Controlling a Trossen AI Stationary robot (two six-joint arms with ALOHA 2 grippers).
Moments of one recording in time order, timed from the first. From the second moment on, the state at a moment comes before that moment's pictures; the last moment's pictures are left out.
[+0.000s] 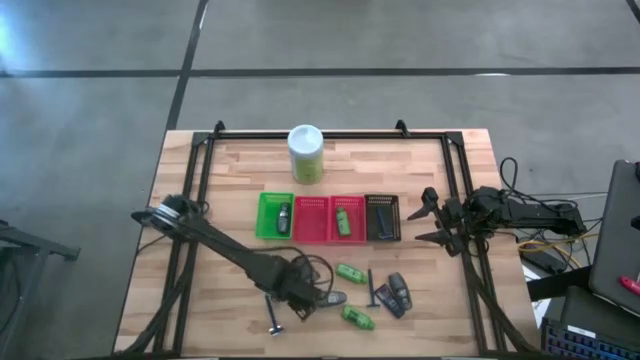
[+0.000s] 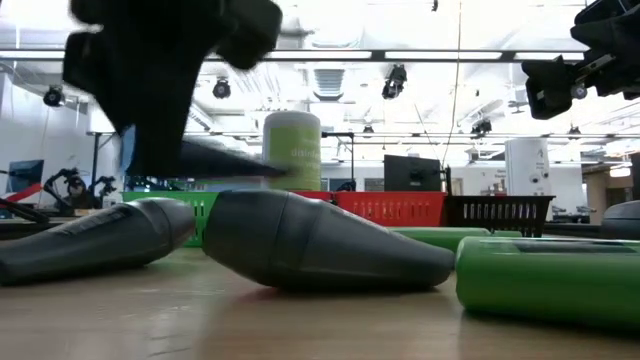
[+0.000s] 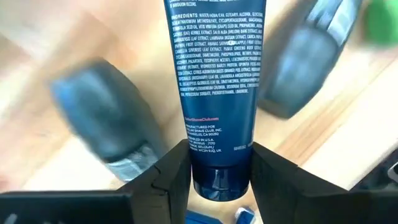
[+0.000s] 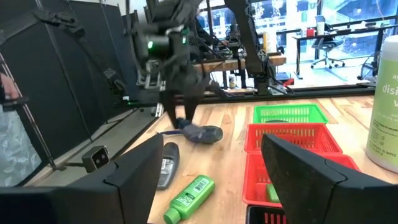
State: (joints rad) left arm -0.49 1.92 1.53 -0.94 -0.03 -1.26; right arm -0.01 0.02 0.07 -0.03 -0.29 0.18
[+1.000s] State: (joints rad) left arm -0.05 1.79 1.43 -0.84 -0.13 -1.24; right arm -0.01 0.02 0.07 -0.03 -0.29 0.18
